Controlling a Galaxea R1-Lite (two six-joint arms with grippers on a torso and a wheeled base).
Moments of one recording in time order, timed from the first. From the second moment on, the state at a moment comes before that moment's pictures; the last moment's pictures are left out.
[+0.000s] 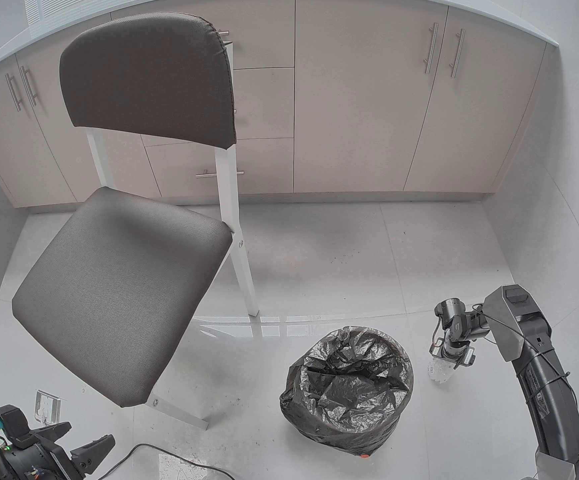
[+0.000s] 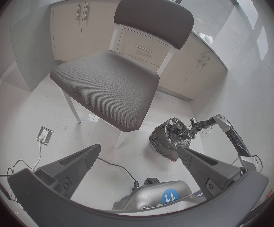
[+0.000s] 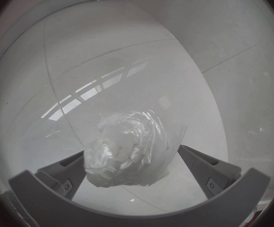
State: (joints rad) left arm -0.67 0.70 -0.02 -0.12 0.31 -0.61; right arm -0.02 3.10 -2.00 0.12 -0.39 0.55
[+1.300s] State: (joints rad) left arm -0.67 0.68 -0.02 -0.11 0.31 -0.60; right arm 0.04 3.10 -2.00 -0.04 -0.32 0.58
